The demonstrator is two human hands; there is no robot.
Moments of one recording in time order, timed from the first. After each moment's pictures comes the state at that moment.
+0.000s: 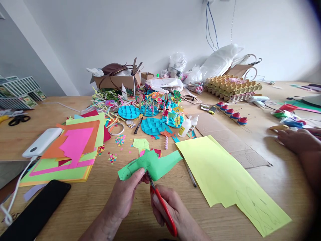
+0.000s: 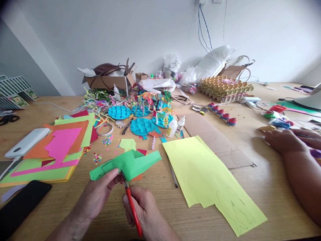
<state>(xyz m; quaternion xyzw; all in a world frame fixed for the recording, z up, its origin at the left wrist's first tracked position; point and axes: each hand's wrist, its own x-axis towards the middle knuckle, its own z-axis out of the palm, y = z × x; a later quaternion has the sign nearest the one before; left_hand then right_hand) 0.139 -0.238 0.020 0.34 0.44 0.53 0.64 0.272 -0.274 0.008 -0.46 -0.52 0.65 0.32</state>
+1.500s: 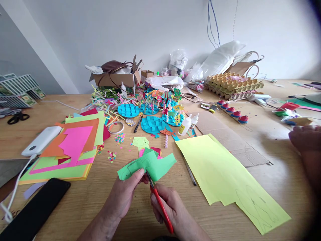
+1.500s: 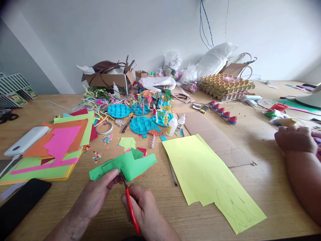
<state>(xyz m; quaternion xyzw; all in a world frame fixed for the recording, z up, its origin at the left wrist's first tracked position) 0.136 -0.240 0.013 0.36 0.43 0.51 0.65 0.277 -0.276 -0.008 -0.44 -0.59 0.60 0.32</state>
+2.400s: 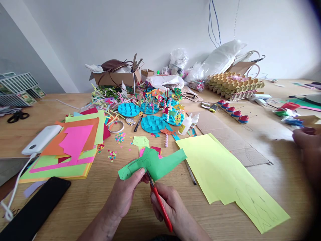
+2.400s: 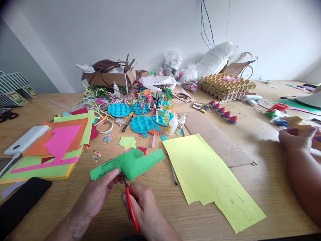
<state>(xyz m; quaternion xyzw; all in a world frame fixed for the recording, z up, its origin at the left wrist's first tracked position) 0.135 -0.243 0.012 0.35 0.43 0.51 0.66 0.276 -0.277 -0.011 -0.45 -0.59 0.58 0.33</state>
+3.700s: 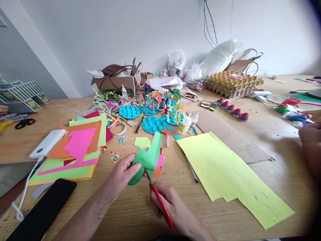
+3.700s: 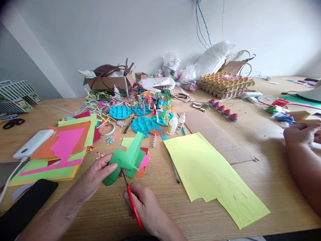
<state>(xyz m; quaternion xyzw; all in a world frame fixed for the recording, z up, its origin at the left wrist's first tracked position) 0.108 -0.219 0.035 0.53 0.44 0.38 0.62 0.272 -0.274 -0.006 -0.45 -0.59 0.61 0.29</state>
